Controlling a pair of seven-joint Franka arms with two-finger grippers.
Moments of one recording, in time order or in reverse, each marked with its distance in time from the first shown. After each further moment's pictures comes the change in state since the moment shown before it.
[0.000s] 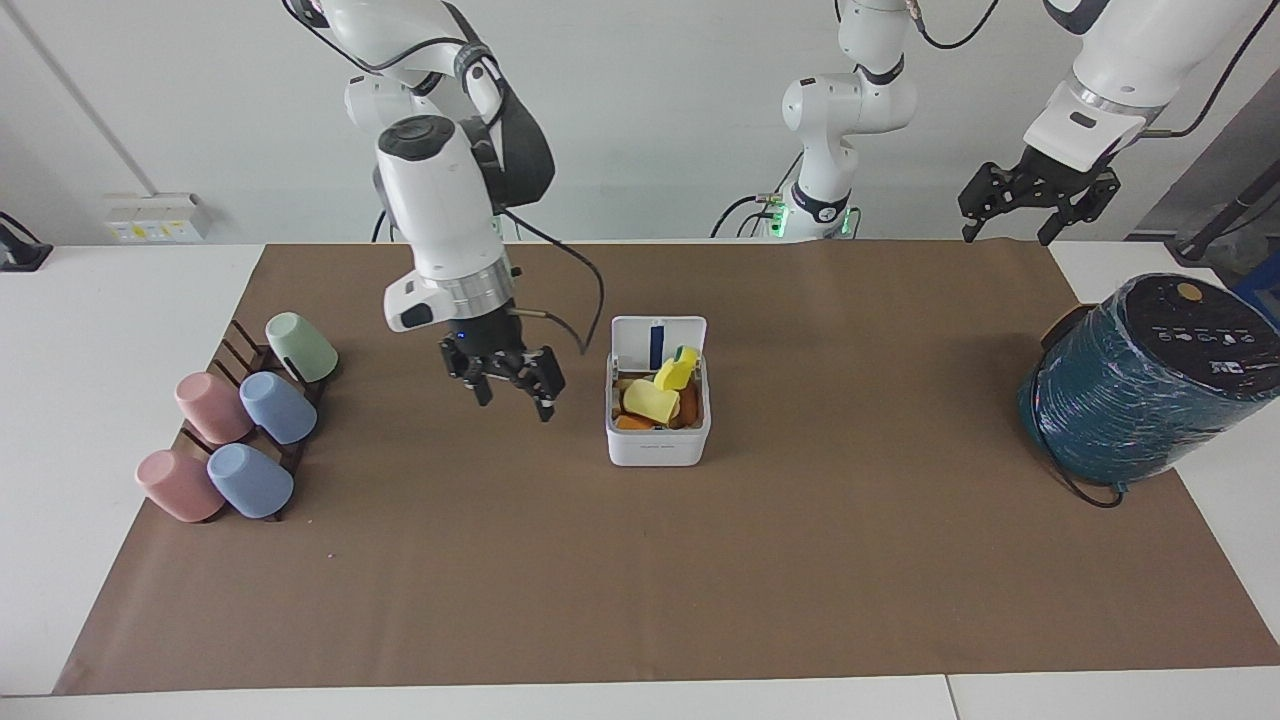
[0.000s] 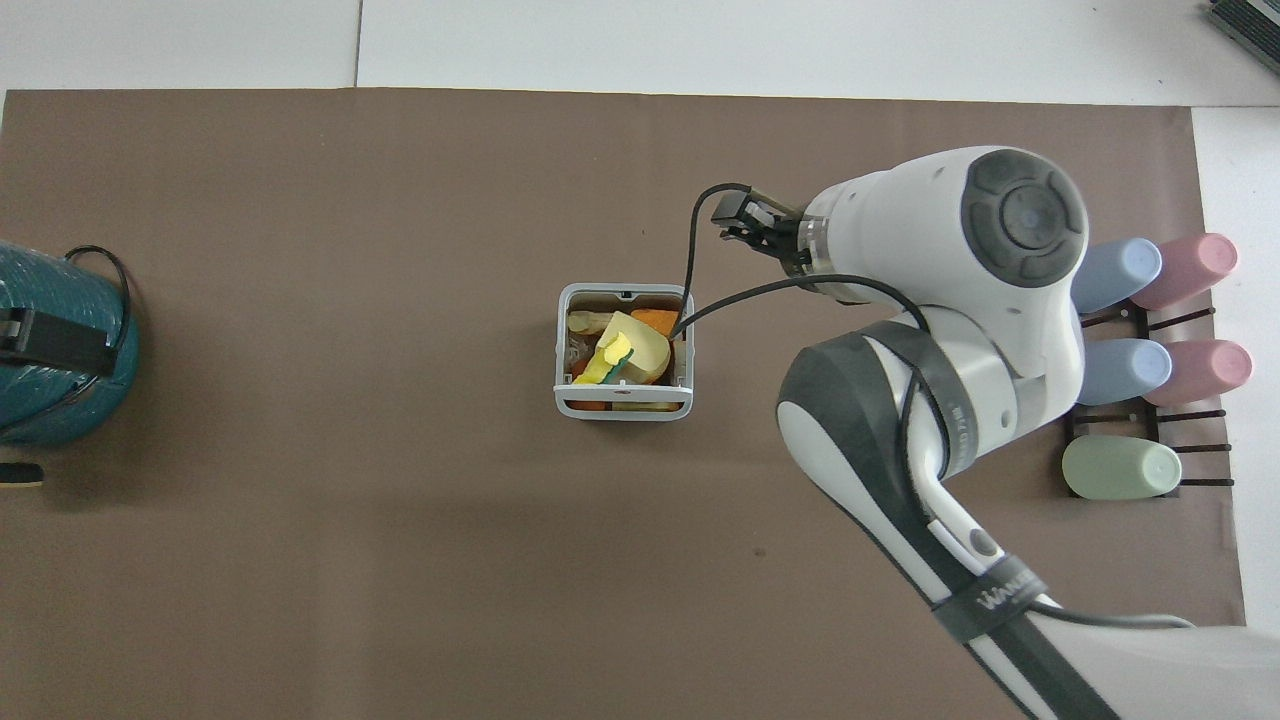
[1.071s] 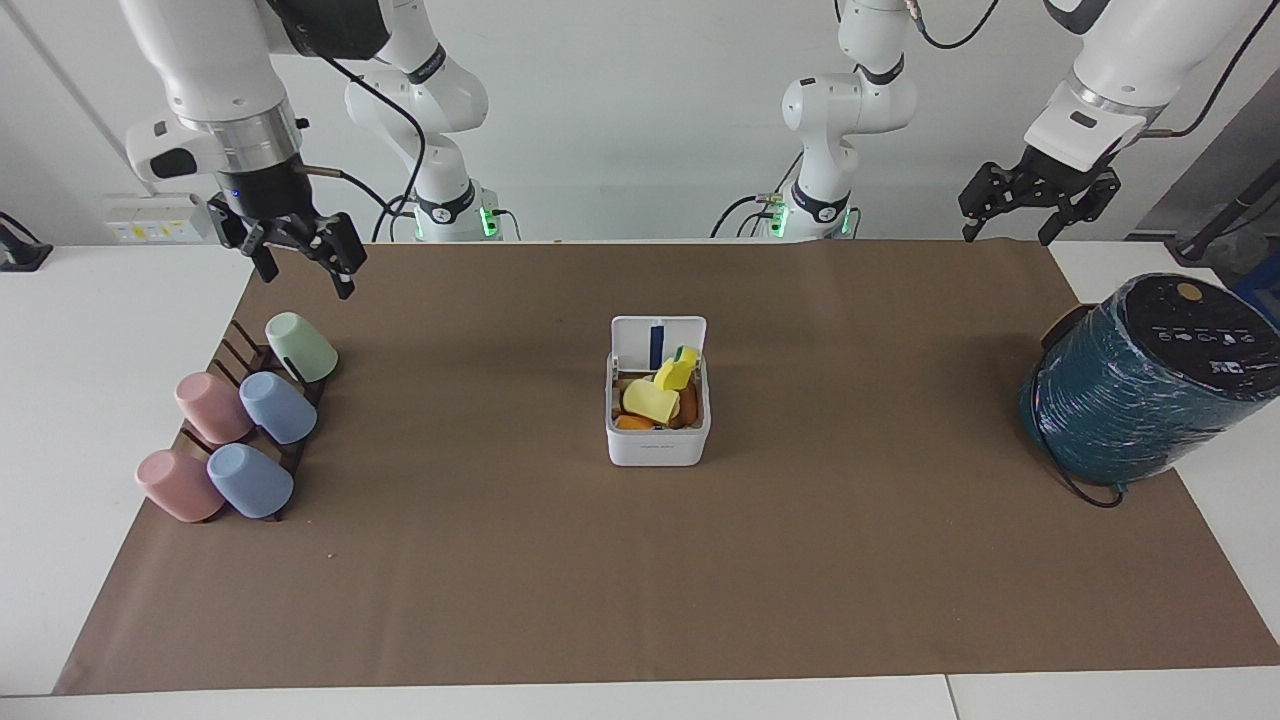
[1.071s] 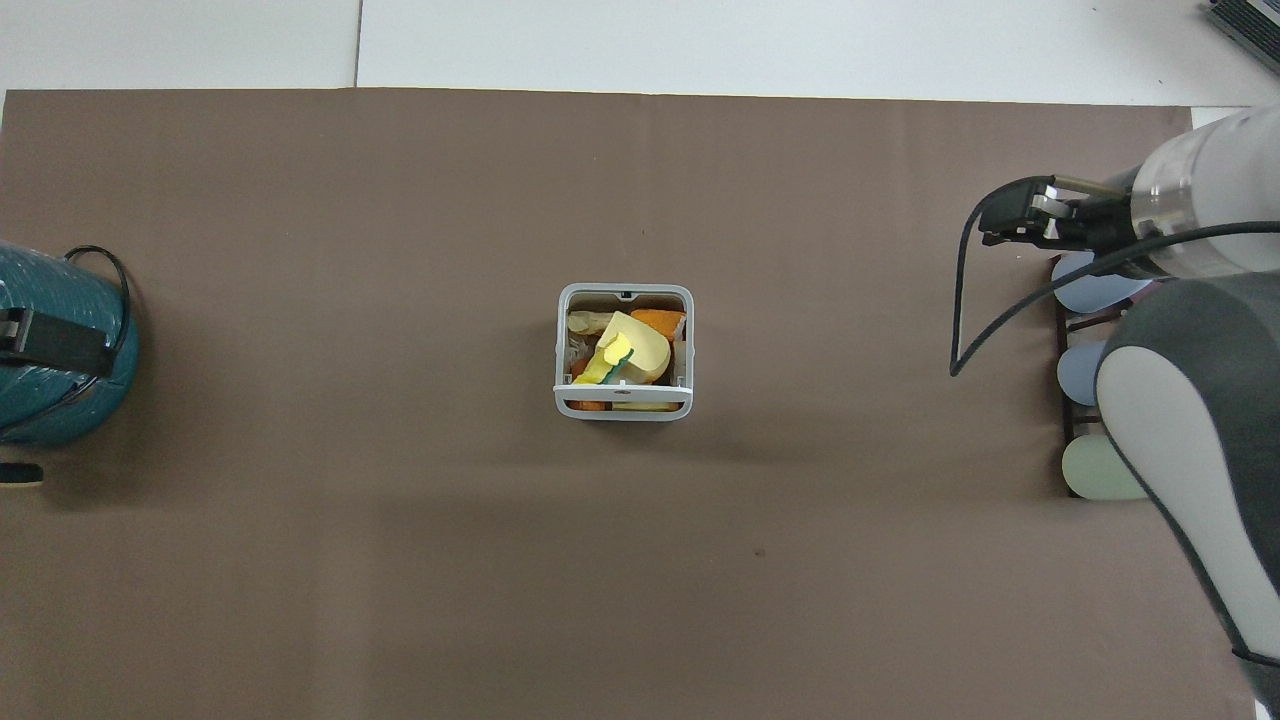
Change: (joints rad) left arm 0.000 -0.001 0.001 0.000 0.000 0.000 0.000; right arm 0.027 -0.250 -0.288 0.120 -0.009 -0.583 -0.436
